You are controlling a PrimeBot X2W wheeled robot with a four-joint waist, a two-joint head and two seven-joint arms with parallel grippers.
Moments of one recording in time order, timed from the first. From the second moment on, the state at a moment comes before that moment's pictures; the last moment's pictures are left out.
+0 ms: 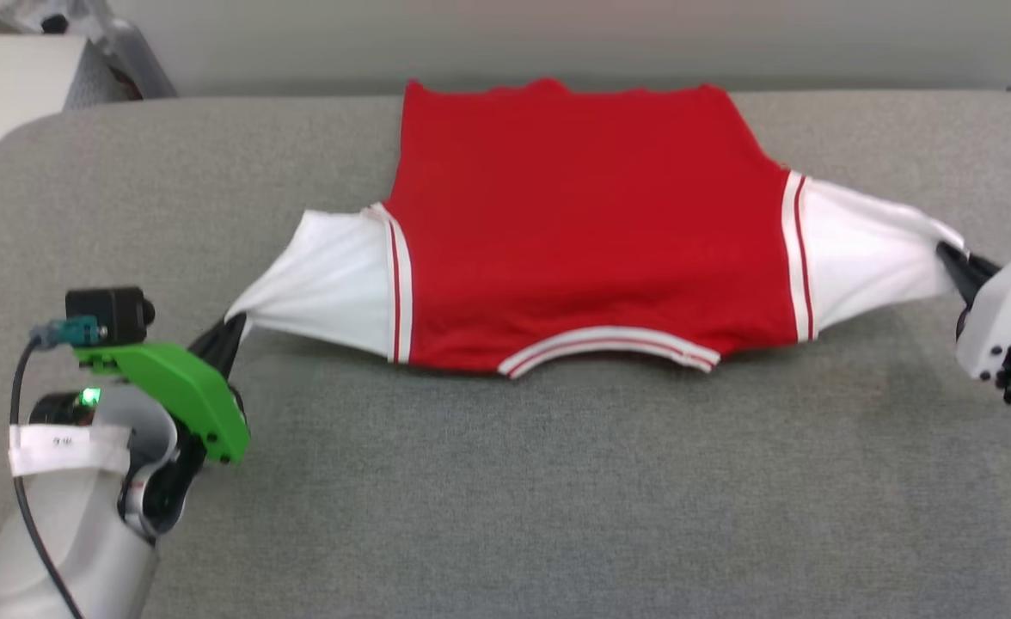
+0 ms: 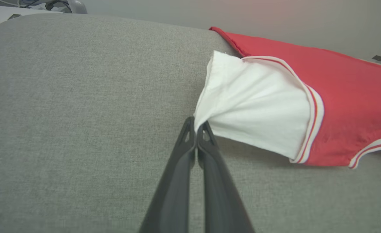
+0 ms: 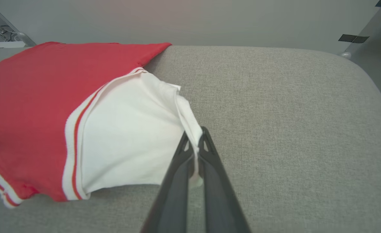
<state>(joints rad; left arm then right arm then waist) -0.45 0.46 -0.32 0.50 -0.76 -0.10 0.09 -0.72 -0.59 0.54 0.72 0.82 0.13 0.10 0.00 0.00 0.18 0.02</state>
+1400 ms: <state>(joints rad) -0.01 0.62 -0.39 -0.21 -0.90 0.01 0.45 -0.33 -0.55 -0.07 -0.02 0.66 0.13 0.88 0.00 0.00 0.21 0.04</state>
